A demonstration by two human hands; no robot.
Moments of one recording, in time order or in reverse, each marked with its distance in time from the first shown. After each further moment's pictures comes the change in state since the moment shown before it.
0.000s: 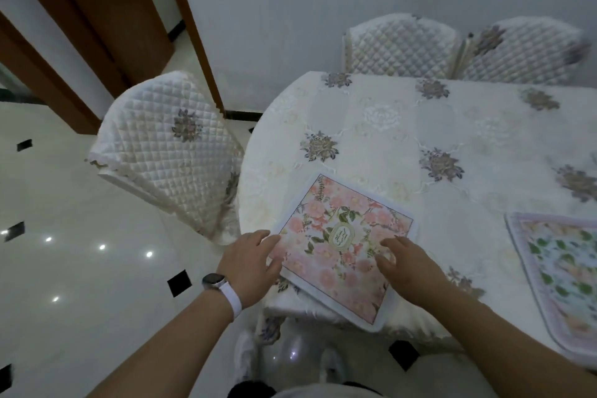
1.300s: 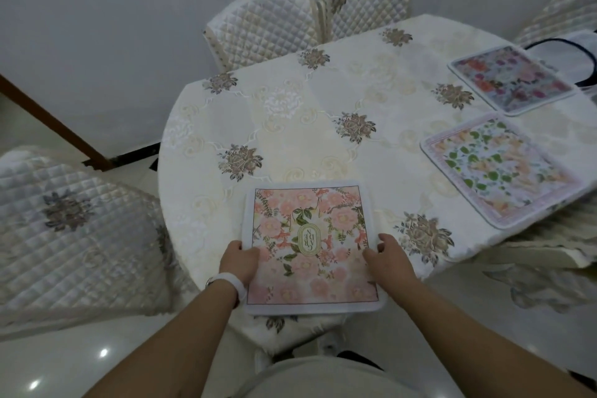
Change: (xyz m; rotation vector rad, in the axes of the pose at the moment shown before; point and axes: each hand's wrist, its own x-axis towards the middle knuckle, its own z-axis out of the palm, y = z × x) left_hand 0.137 -0.007 0.050 -0.621 -0.377 -0.492; right_hand -0.014 -0.018 0.054 0.790 0.300 0.732
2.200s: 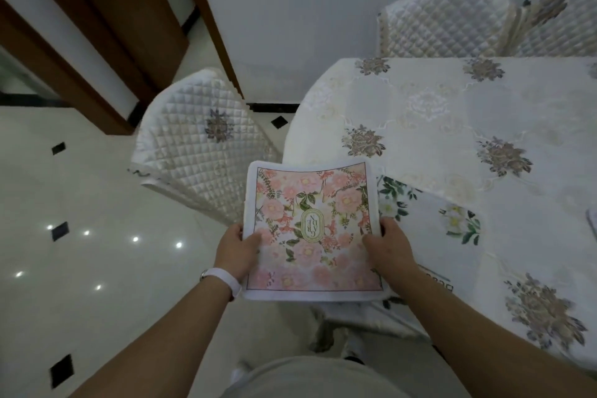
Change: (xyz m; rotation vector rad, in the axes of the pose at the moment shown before) left_hand -0.097 -0.104 -0.117 -0.425 0.428 -0.057; right_hand -0.040 -0.099 0.113 -0.063 -0.347 -0.378
